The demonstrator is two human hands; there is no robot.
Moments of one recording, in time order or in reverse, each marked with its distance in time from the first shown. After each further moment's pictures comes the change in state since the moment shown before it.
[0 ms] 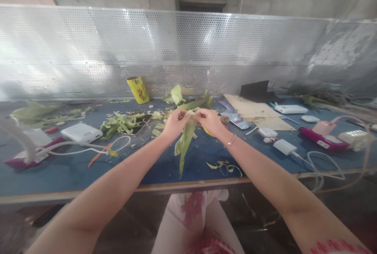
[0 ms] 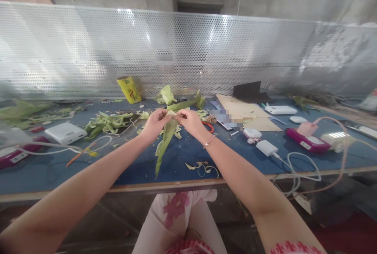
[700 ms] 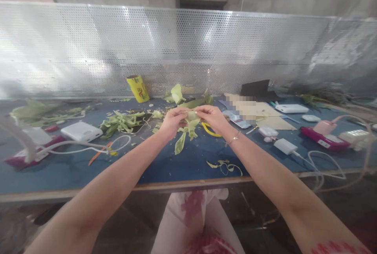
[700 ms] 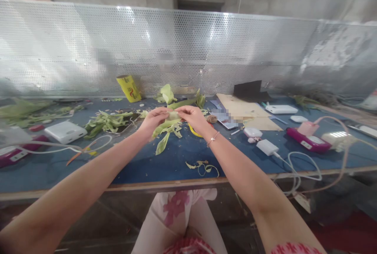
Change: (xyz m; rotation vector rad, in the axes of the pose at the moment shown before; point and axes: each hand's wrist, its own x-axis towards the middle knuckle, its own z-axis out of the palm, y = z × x) left_hand 0.000 0.011 -0.006 -0.422 -0.076 -0.248; right_hand 0.005 0.011 -0.005 0.395 -0.032 0.081
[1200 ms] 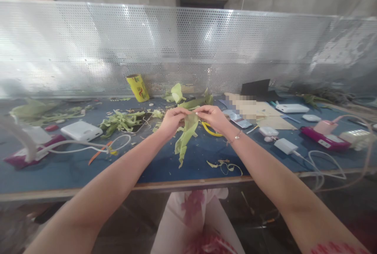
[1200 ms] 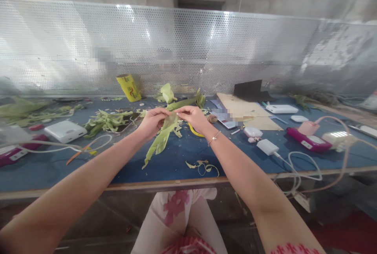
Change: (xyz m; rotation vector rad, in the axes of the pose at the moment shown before) left_hand -0.002 0.003 0.001 0.032 -0.009 -0.015; right_hand 0.000 -0.001 -0.003 0.016 -0.069 -0.003
